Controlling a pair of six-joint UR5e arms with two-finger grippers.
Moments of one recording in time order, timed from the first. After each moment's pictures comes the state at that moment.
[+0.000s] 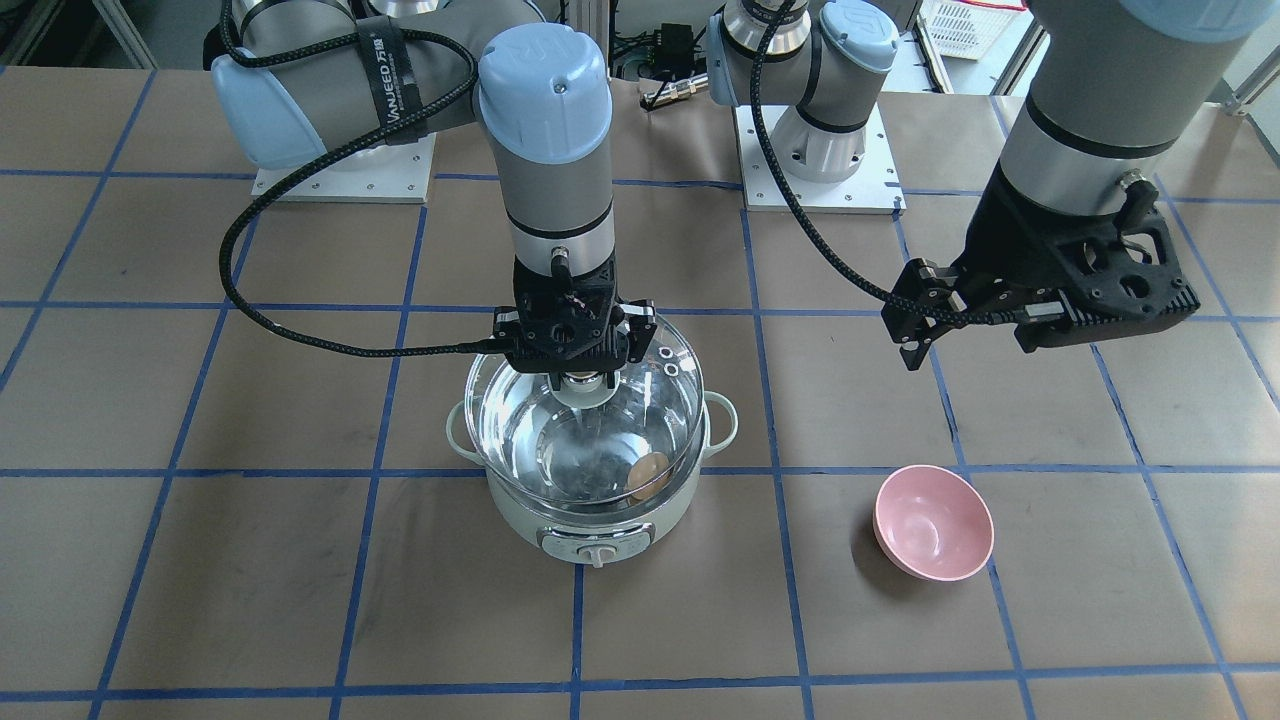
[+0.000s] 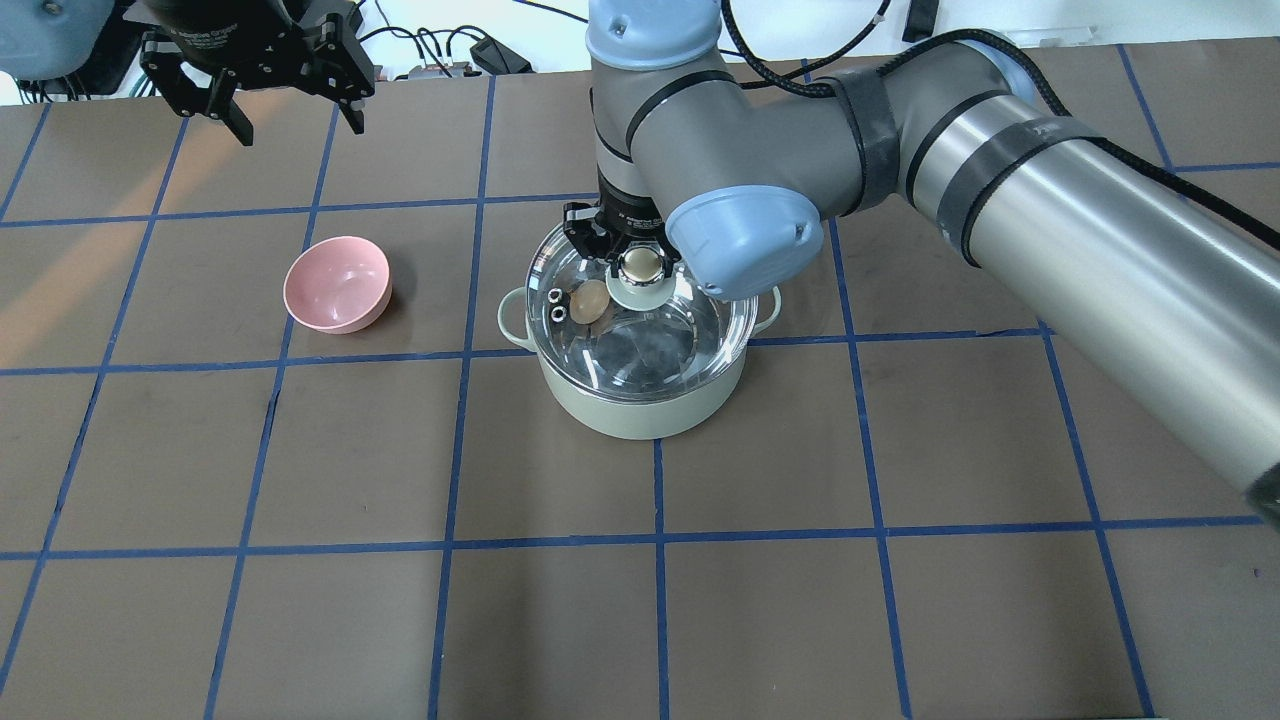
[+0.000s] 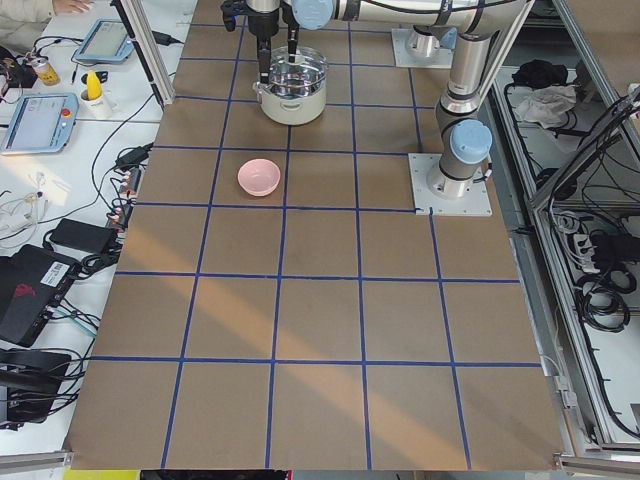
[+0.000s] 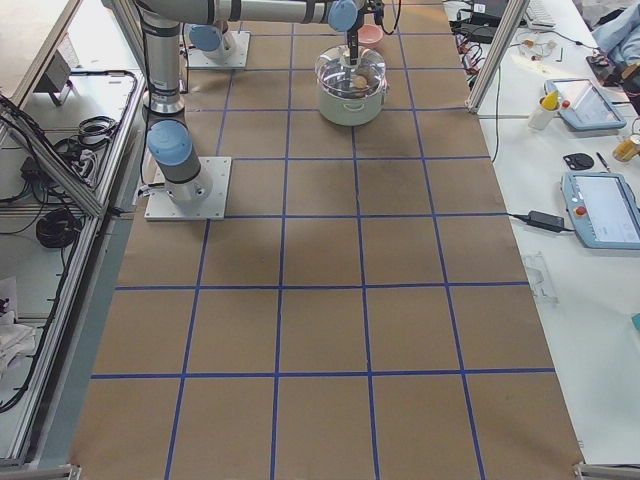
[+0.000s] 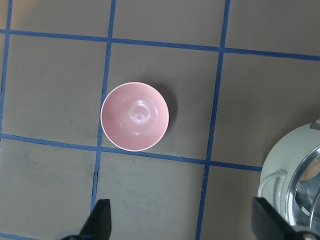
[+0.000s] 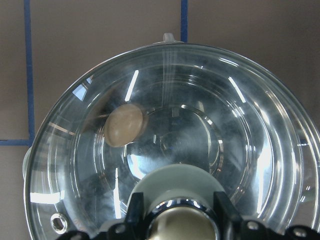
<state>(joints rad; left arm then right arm) -1.53 -1.74 -1.34 -1.53 1.63 -0.08 1.96 -1.25 1.52 -1.96 -1.54 0.40</state>
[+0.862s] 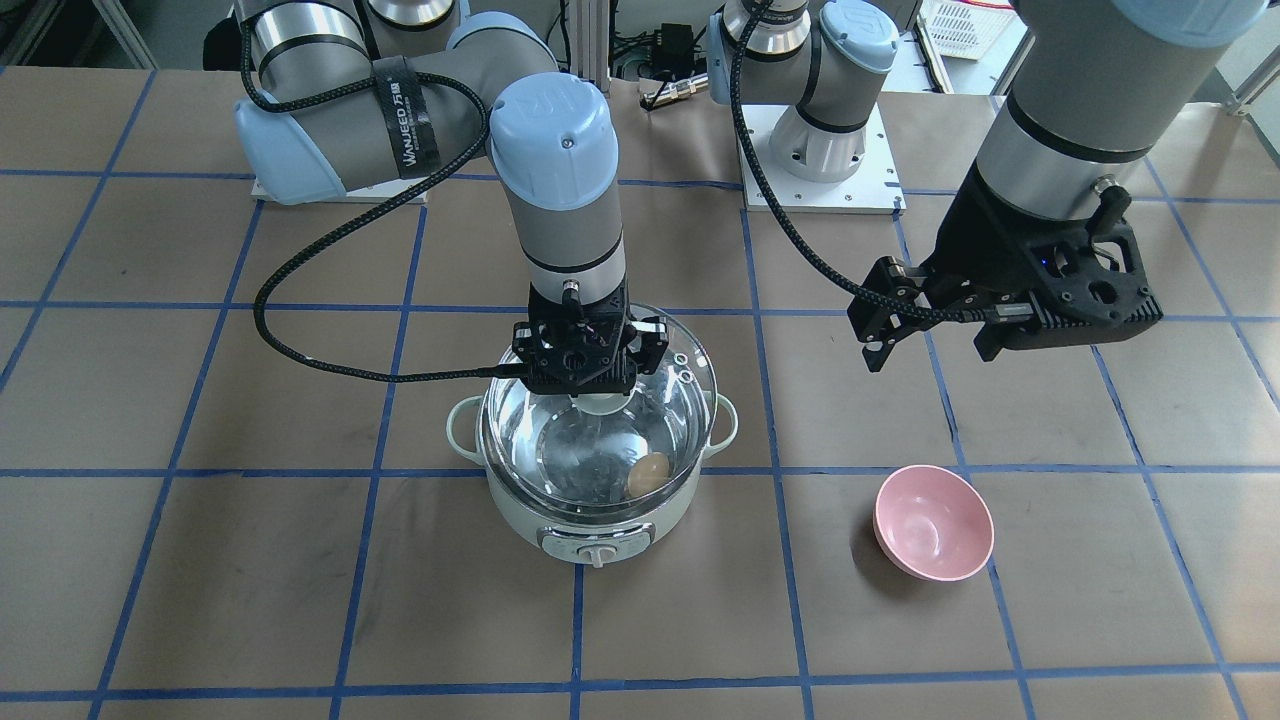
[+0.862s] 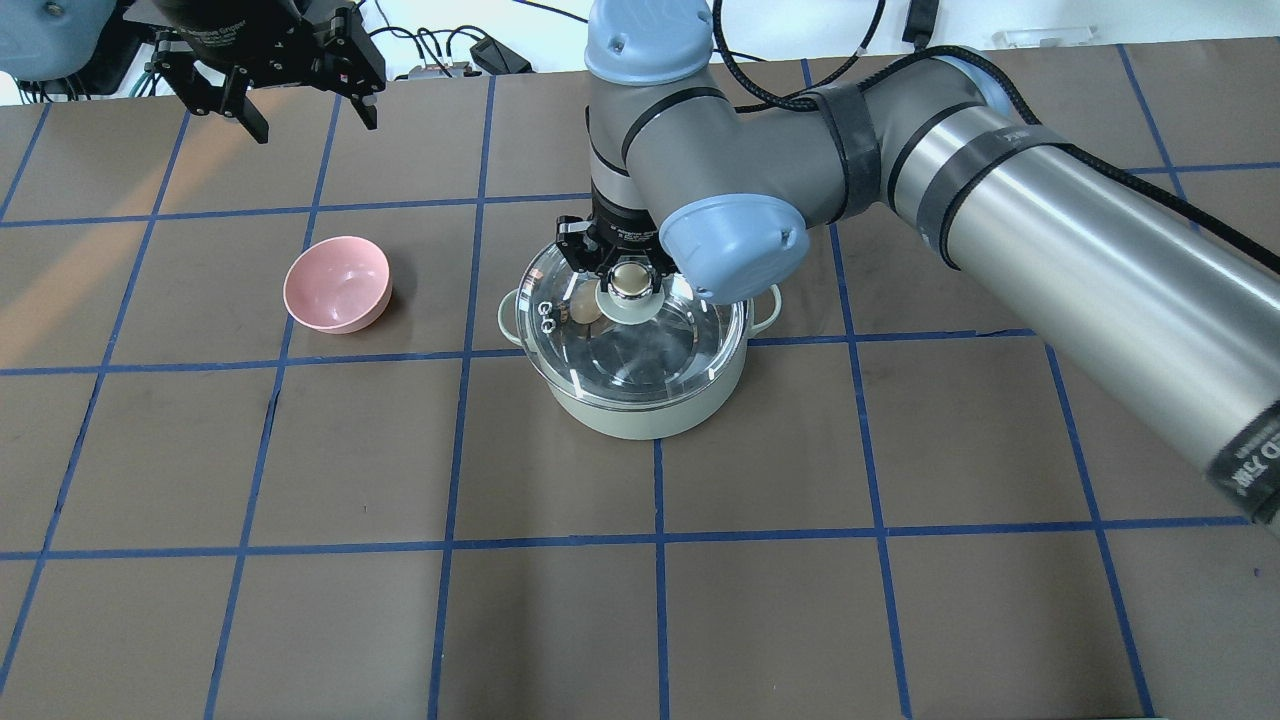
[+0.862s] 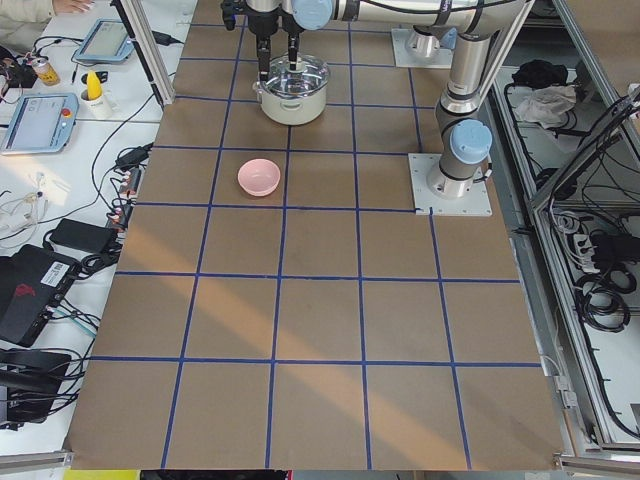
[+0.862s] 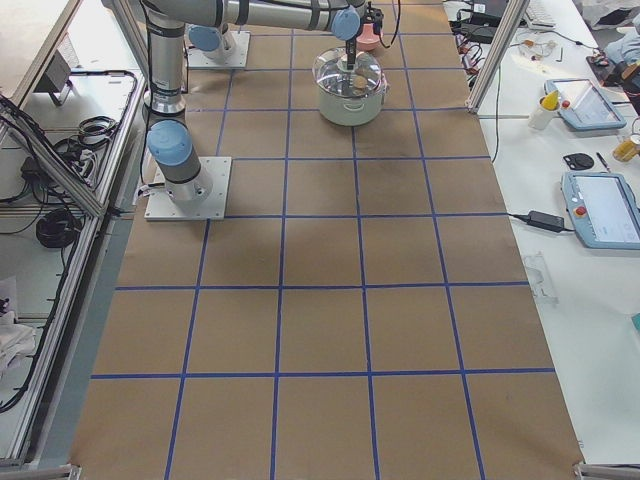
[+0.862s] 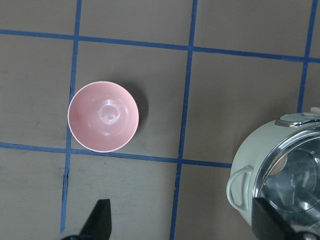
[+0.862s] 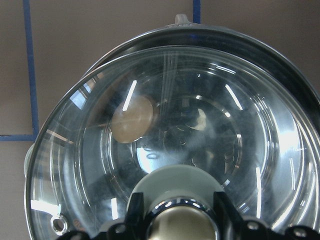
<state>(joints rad) -1.53 -1.74 -1.34 -1.53 1.59 -0.07 1.96 -1.22 1.52 -1.97 -1.50 0.42</state>
